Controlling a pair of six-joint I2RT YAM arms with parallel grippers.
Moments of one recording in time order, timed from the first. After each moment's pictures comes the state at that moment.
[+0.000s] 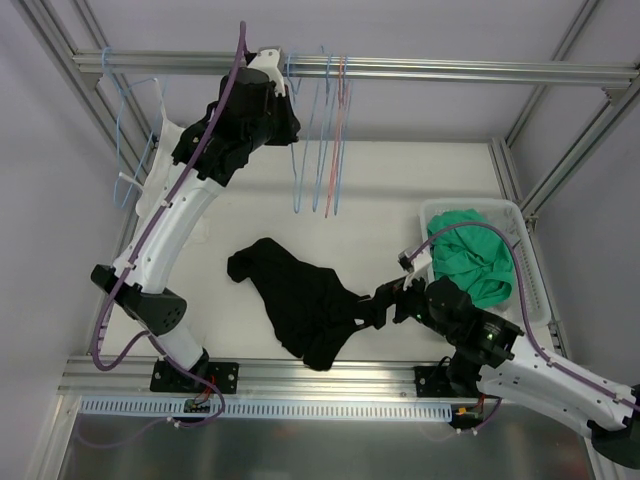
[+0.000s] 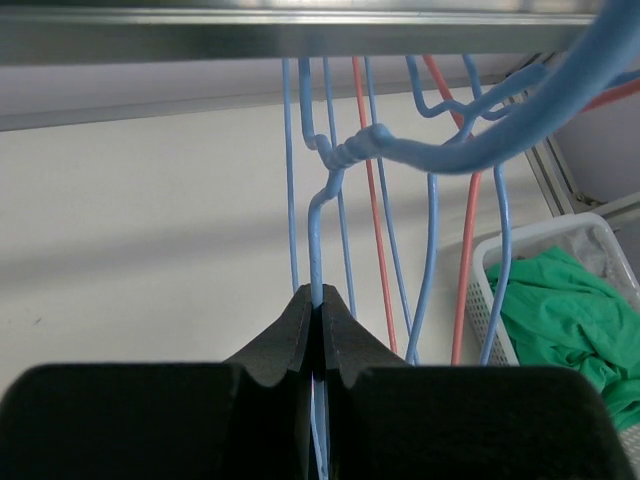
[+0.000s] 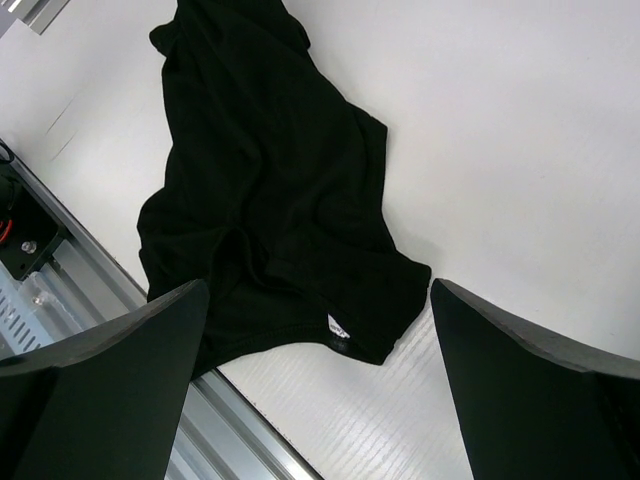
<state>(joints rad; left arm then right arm) -0.56 1.68 2.10 -0.79 -0.14 -0.35 1.01 0.52 0.44 -0.31 0.18 0.38</state>
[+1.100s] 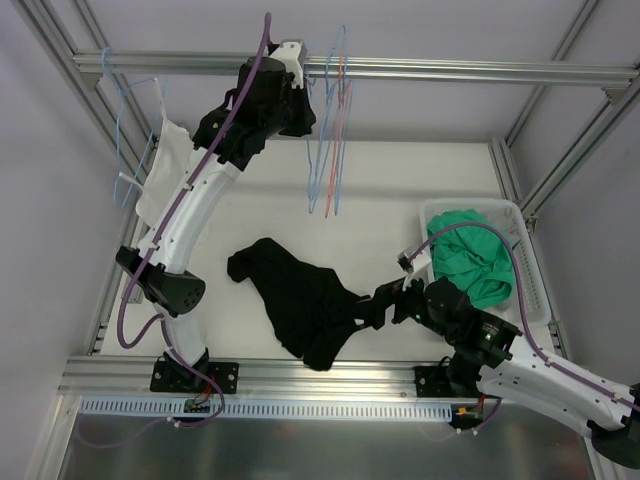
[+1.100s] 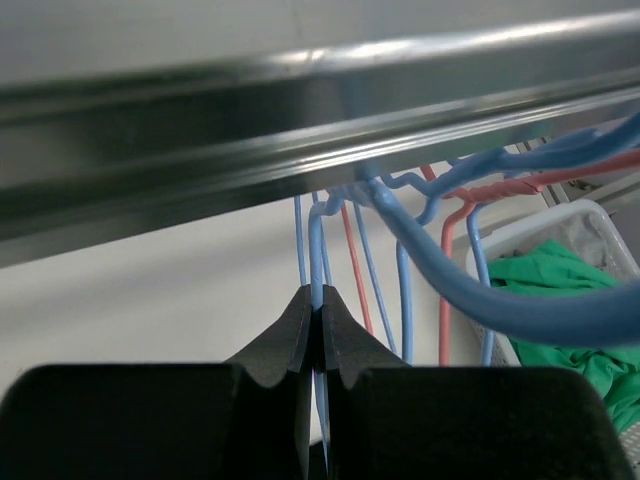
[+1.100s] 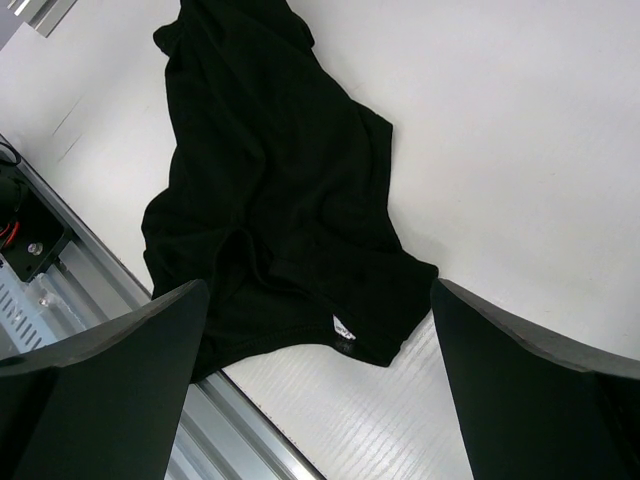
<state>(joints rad) -0.56 1.83 2.27 -0.81 -0.06 -0.29 1.01 0.52 0.43 -0.28 0.17 0.40</state>
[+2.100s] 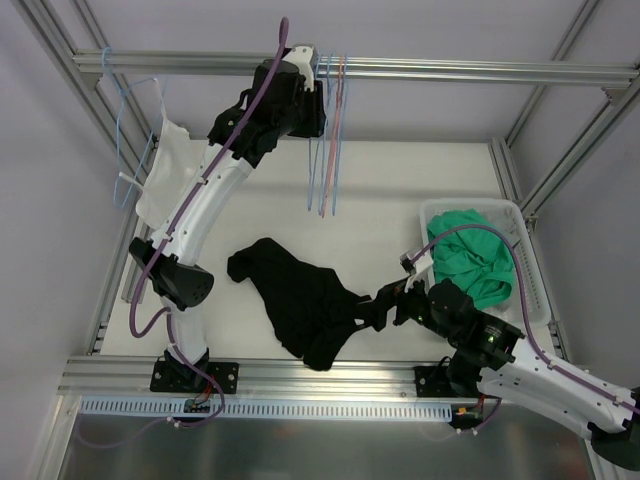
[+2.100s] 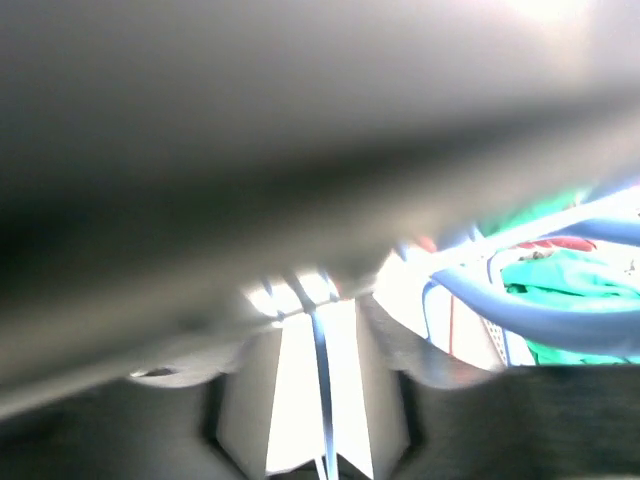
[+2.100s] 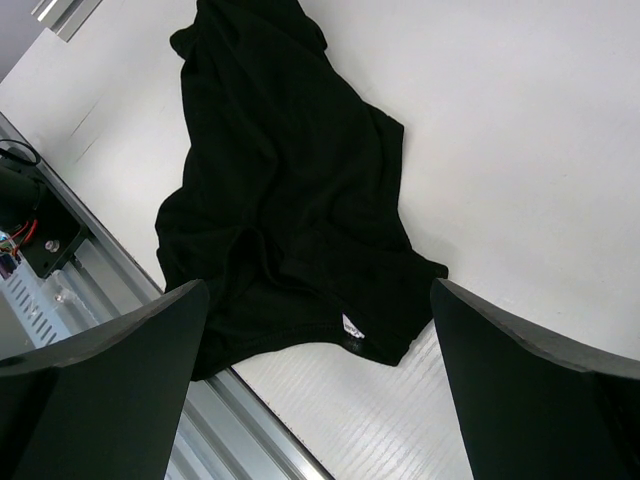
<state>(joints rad) -0.58 1.90 2.31 -0.80 -0.08 -0.28 1.01 0.49 0.41 -0.28 0.15 0.40</state>
